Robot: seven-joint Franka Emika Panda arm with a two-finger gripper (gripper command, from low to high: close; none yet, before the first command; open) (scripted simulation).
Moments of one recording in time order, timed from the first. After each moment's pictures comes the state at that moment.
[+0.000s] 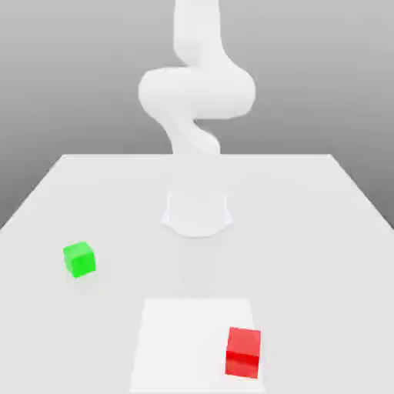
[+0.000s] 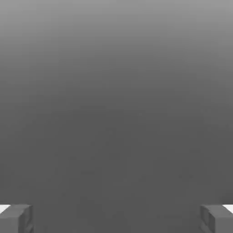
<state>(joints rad) 0.00 -0.71 0.01 -2.32 0.01 2.34 0.82</state>
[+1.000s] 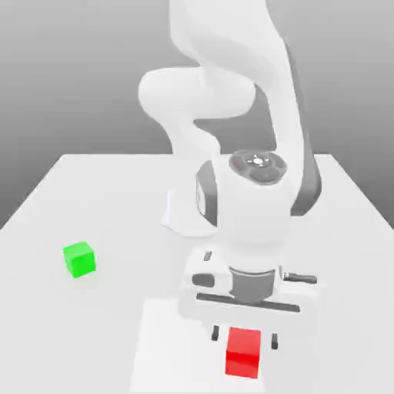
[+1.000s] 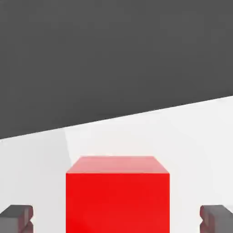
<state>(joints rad) 0.07 0.34 0.07 -2.52 -0.08 2.86 1.19</state>
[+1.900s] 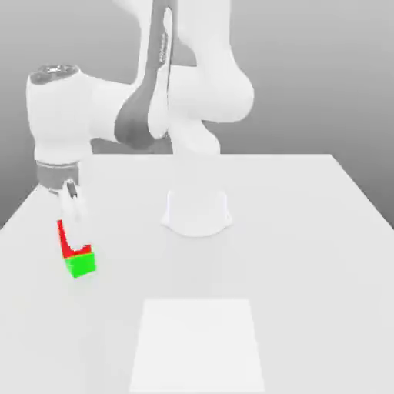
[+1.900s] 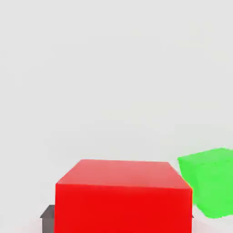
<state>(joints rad) -0.60 -0.27 -0.26 -2.93 -0.21 2.67 1.50</state>
